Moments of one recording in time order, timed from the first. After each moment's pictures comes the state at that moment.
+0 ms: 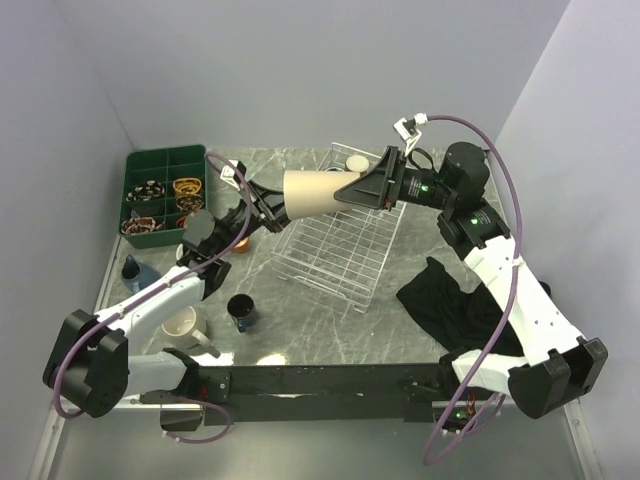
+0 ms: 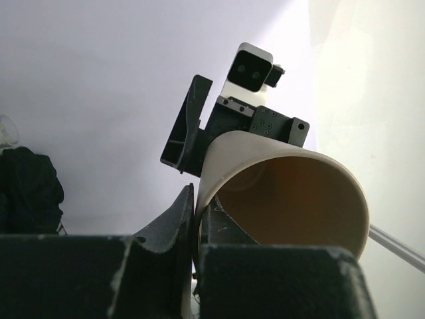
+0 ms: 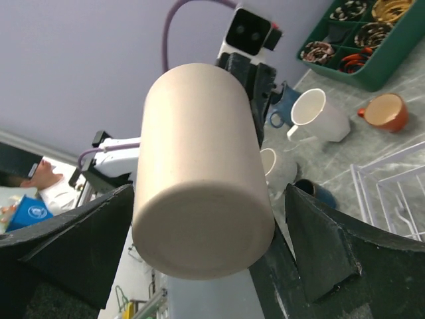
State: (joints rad) left arm -0.50 1.22 0.70 0.92 0.48 -1.67; right arm 0.37 1.19 1.26 -0.05 -0.90 0.90
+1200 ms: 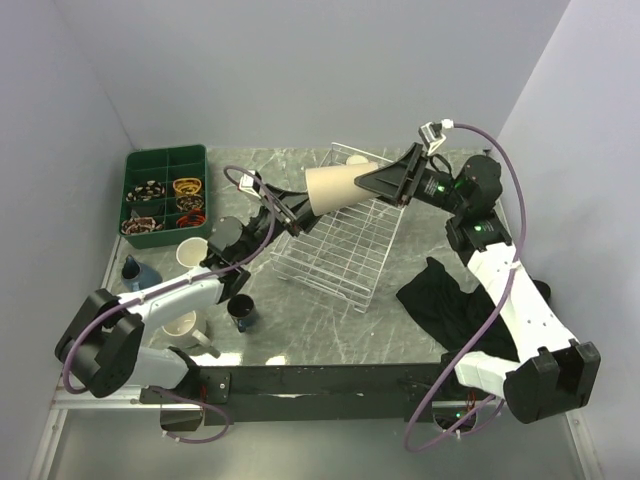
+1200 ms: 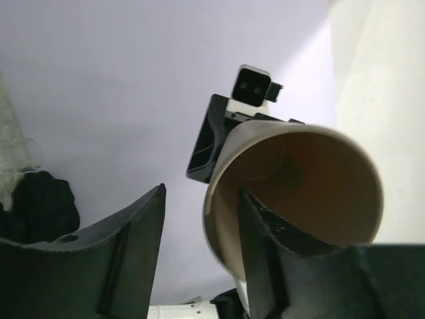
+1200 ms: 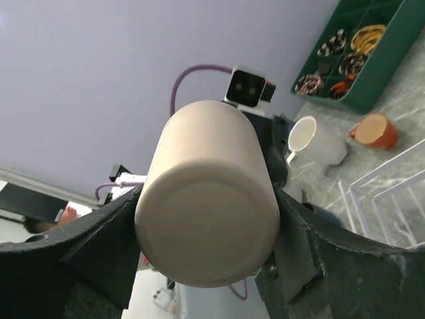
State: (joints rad) left arm -0.66 1.33 0.70 0.98 0.21 -1.59; right arm 0.23 1.16 1.09 0.22 -0.90 1.12
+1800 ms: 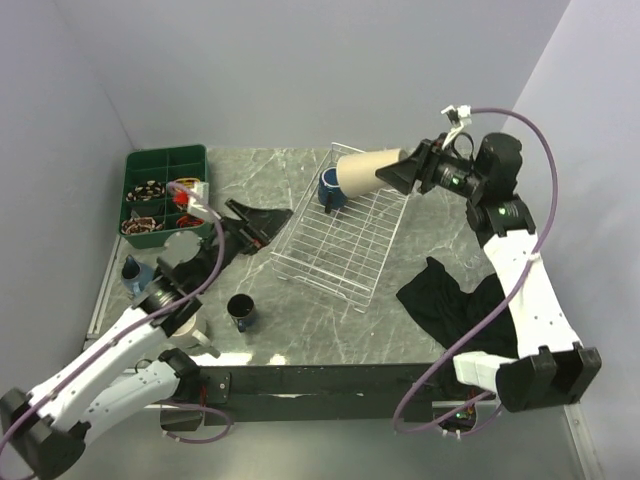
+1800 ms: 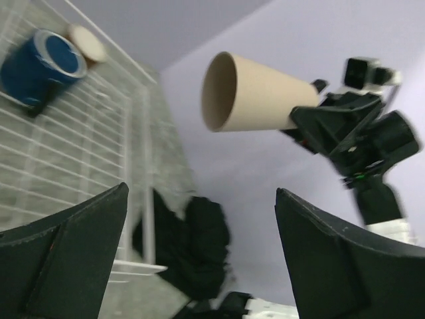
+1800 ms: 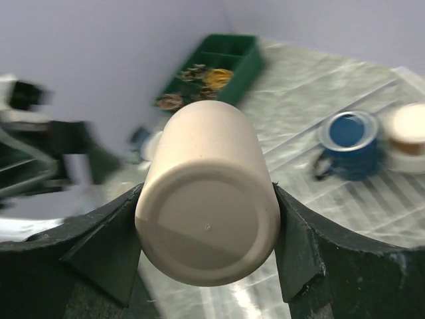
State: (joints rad) left arm -0.66 0.83 0.71 0.22 0.01 -1.08; right arm 0.09 1.19 1.26 -0.17 -0.82 0.44
